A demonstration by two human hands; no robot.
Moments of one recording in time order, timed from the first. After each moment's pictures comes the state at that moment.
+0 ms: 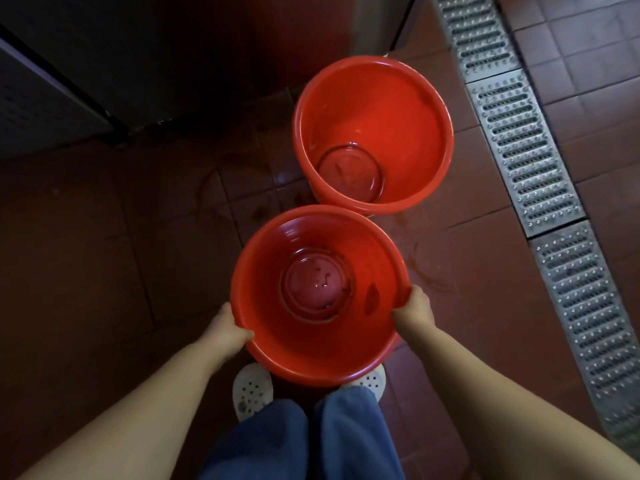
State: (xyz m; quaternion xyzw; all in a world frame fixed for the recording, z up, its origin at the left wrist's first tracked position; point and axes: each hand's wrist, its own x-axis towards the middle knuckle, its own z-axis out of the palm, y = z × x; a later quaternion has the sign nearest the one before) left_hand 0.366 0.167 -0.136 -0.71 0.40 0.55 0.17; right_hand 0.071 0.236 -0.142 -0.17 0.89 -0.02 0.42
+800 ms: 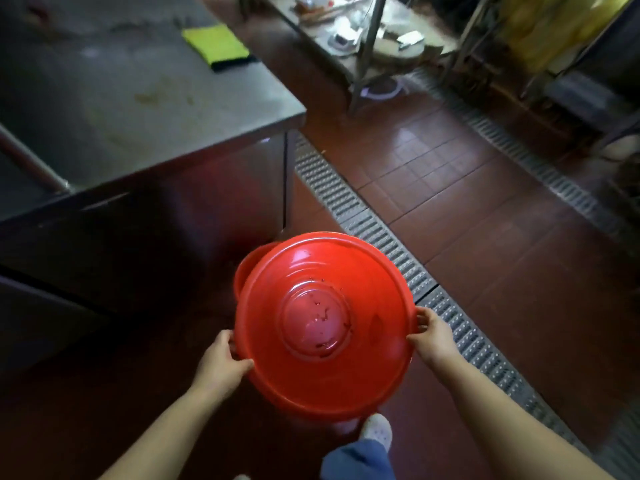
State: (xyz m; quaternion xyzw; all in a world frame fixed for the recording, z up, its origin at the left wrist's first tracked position) left_hand 0.239 0.117 0.274 -0.61 0.61 0.51 -0.01; right_hand -0.064 0.271 0.292 -0.15 0.88 -0.32 0.32
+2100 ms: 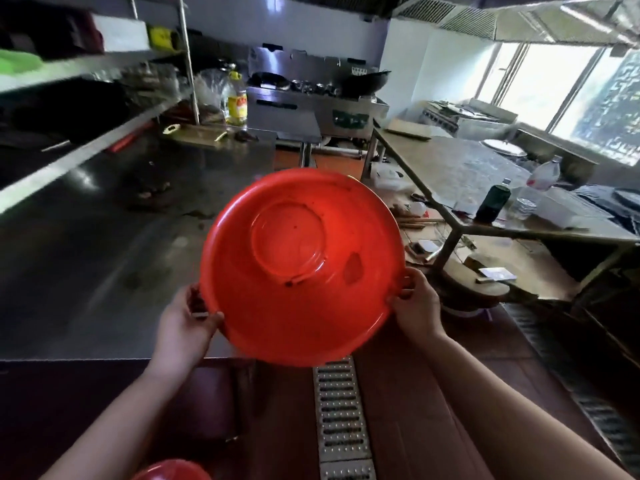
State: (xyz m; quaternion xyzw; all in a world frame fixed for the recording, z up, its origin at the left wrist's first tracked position) left_hand -0.185 -0.219 0.515 -0.63 0.50 0.29 -0.52; right_hand -0.512 -0.261 0.534 -0.54 0.68 -0.45 0.21
